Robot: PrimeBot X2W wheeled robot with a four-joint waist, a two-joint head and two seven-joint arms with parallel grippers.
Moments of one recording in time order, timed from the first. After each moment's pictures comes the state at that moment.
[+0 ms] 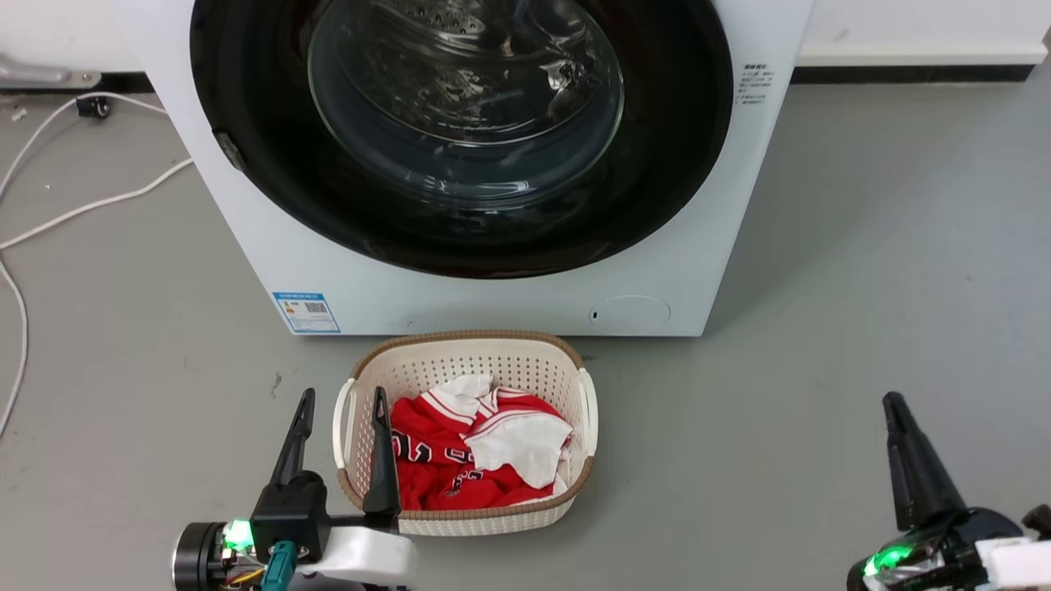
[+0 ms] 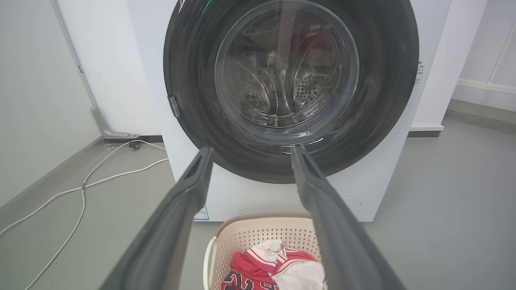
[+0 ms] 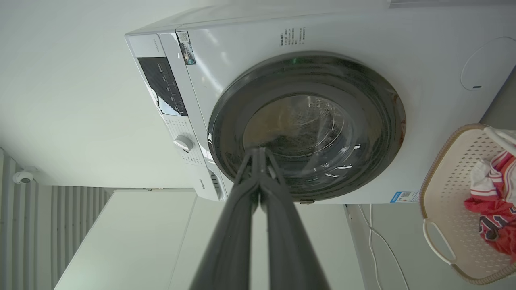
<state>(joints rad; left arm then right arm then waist) 0.01 0.05 -0.14 0.07 -0.05 0.14 -0.26 0.13 -0.08 -0.01 -0.11 1.75 0.13 0.04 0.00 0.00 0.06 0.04</state>
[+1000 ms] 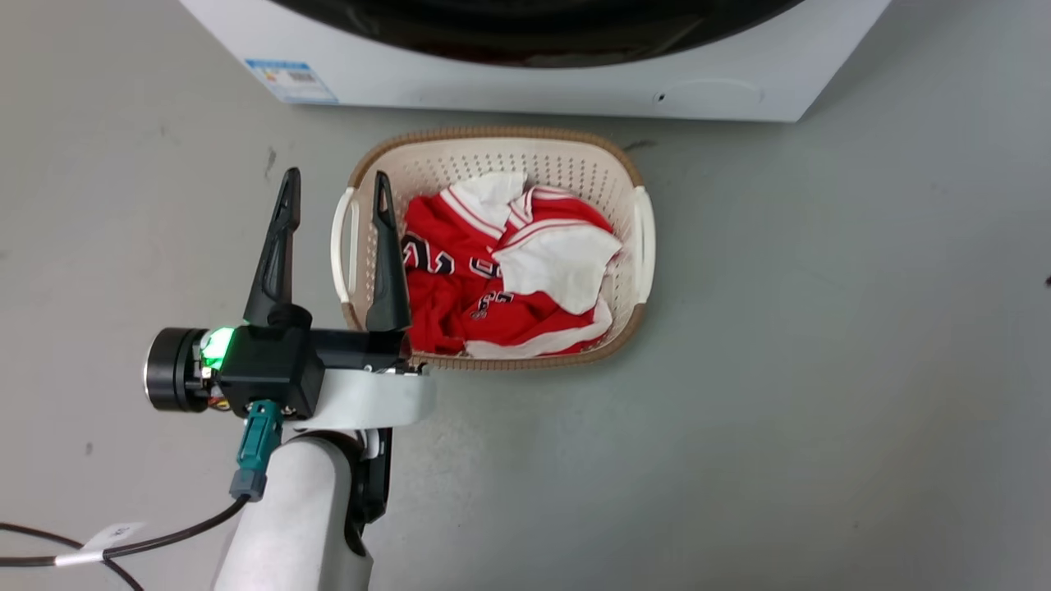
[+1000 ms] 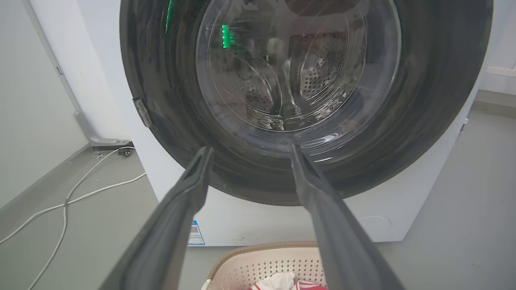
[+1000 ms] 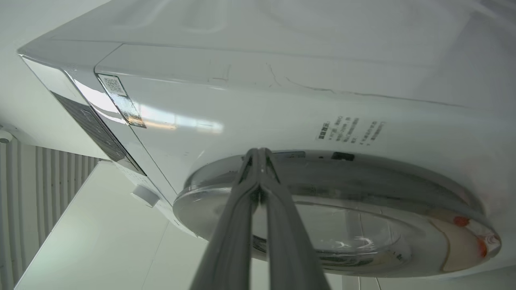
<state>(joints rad) -0.31 0.05 -0.17 -0.04 -0.04 0.14 -0.26 -0.94 -0.32 -0.13 0.45 1.75 0.13 0.32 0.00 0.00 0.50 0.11</state>
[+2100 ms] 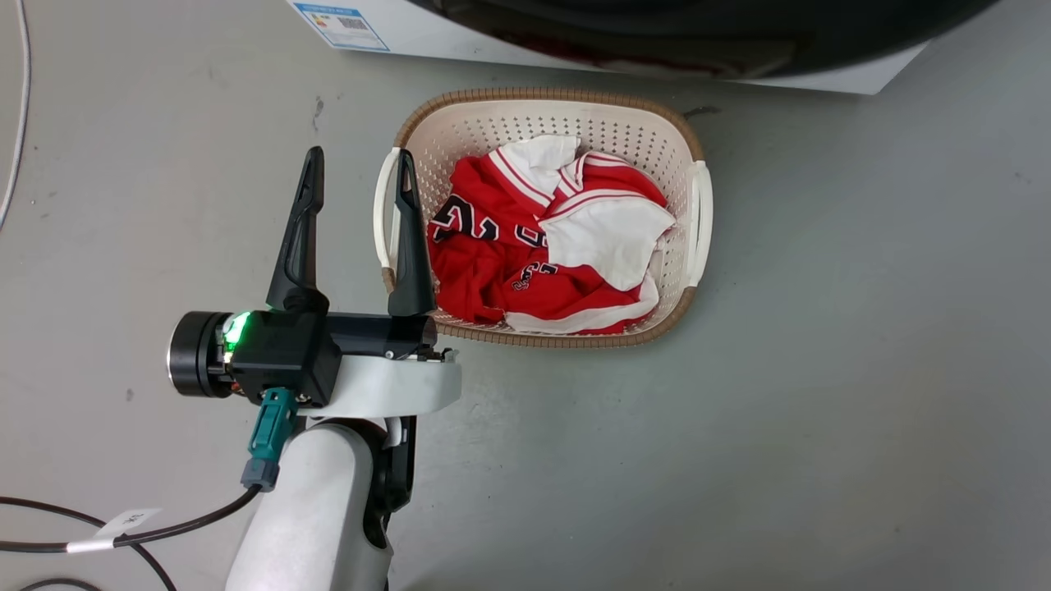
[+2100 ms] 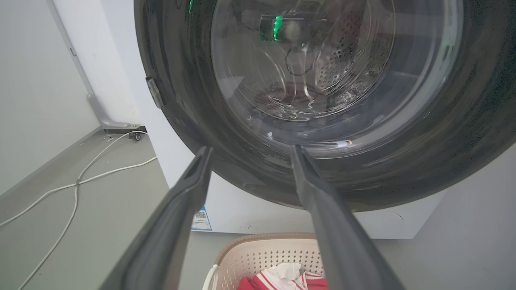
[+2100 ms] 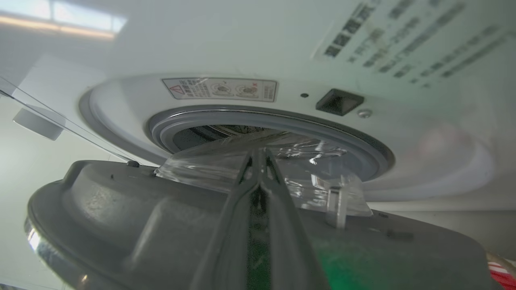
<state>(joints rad) -0.35 0.05 -0.23 -0.05 -0.10 0.19 -0.26 -1.16 -0.37 0.08 0.61 1.59 0.13 0.50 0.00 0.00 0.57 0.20</state>
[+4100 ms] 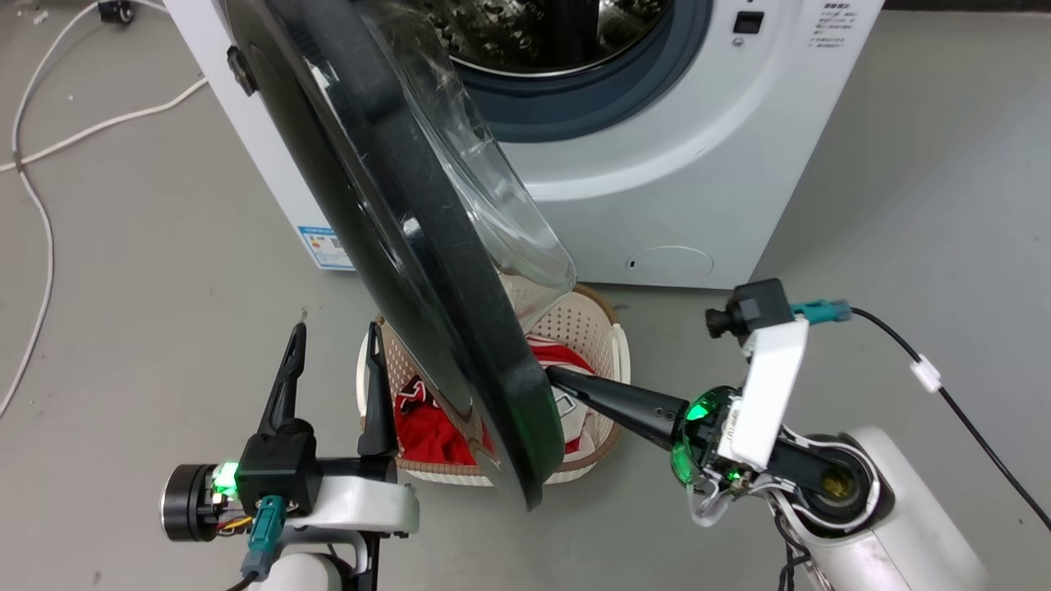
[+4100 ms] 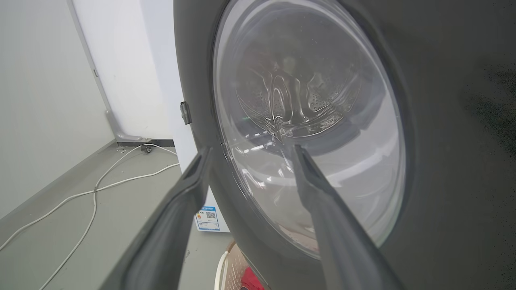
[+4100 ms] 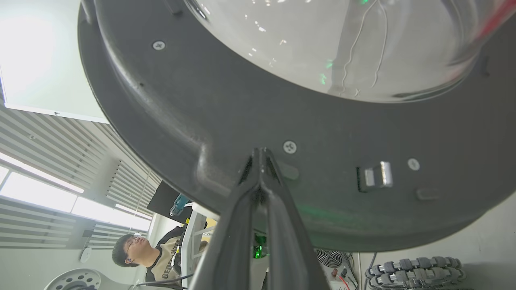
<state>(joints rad) -0.09 0.05 -0.13 0.03 -0.06 0.13 -0.26 -0.39 -0.11 0.39 0.18 1.62 0.13 0.71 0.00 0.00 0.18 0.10</state>
